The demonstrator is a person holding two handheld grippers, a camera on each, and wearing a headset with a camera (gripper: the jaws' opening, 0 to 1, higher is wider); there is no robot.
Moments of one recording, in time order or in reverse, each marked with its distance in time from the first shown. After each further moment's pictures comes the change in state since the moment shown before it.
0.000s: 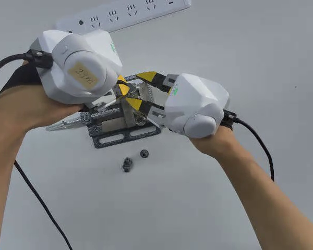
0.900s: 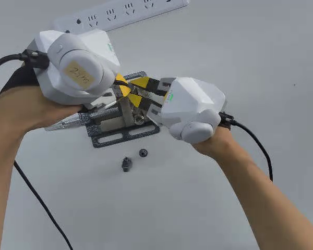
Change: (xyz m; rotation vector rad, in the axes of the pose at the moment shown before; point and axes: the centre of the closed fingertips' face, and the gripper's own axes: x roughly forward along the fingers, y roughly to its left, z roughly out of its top) left arm 0.003 -0.004 0.002 -0.014 -0.014 -0.024; right arm 0.000 0.003 0.000 -0.070 -0.020 0.015
